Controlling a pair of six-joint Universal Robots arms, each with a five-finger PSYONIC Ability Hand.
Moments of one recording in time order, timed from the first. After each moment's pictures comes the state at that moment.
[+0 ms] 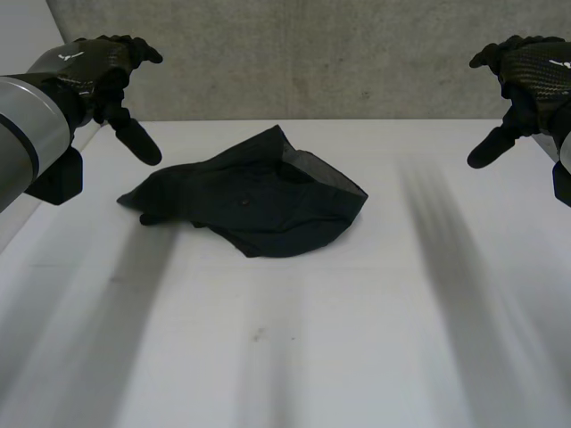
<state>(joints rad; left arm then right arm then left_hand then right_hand) 4.32 -1.73 -1.13 2.75 -1.63 3.15 1.82 -1.51 1.37 0.14 1.52 2.99 0.19 0.20 0.21 0.20 0.04 0.20 0.22 0.21 0.23 0.06</state>
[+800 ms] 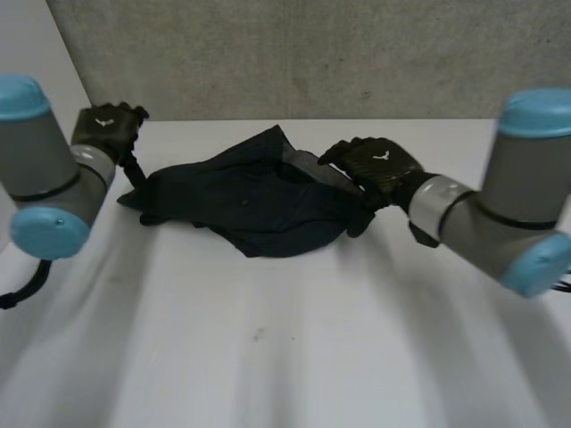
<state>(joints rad) 4.47 -2.22 -1.07 3.18 -1.63 3.40 1.98 -0.99 1.17 0.06 1.17 2.92 0.19 0.20 0.21 0.20 0.04 0.20 0.22 0.21 0.23 0.06</state>
